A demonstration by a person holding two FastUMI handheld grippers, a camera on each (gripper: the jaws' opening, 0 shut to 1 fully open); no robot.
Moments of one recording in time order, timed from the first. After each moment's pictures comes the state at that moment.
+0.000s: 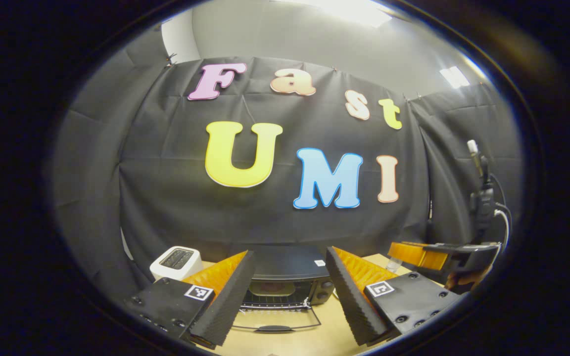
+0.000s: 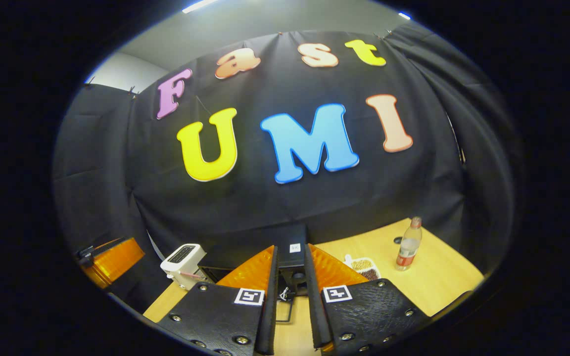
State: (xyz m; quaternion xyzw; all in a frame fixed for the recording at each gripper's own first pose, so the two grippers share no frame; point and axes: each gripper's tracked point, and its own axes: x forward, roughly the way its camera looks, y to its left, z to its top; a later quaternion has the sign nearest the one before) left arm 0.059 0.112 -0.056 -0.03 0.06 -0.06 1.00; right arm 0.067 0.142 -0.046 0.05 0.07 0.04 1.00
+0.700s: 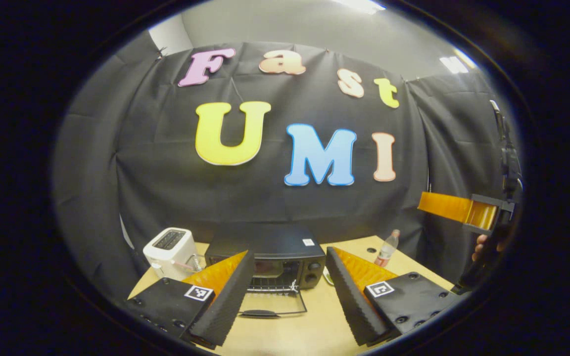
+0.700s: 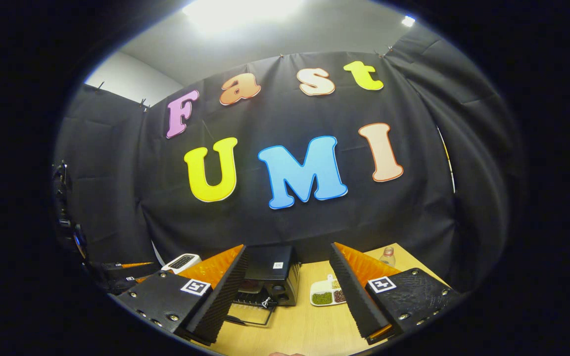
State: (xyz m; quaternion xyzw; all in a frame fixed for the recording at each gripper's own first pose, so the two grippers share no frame) left arm 0.052 0.067 -0.115 -0.02 0.16 -0.05 0.99; right arm 0.029 0.079 -0.010 0.04 0.03 0.05 1.00
